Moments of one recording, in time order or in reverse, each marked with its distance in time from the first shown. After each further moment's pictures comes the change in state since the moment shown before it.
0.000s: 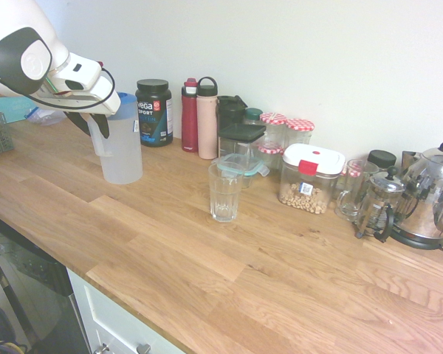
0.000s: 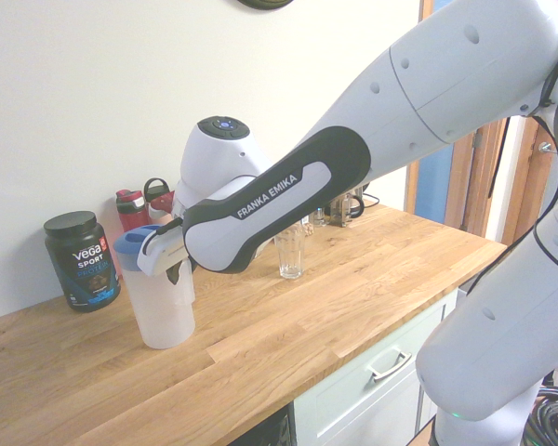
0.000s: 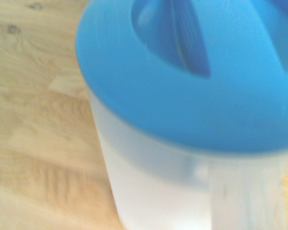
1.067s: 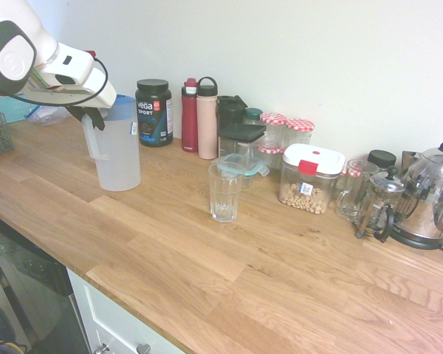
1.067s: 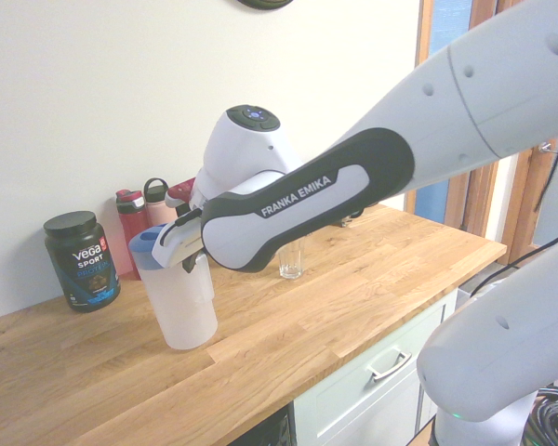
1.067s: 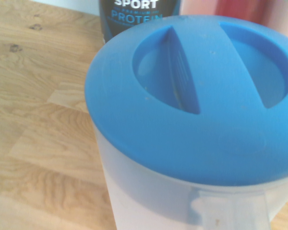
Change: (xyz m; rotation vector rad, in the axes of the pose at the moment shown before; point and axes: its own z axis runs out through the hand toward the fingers) arm 0.001 0.014 -0.025 0.085 0.090 0.015
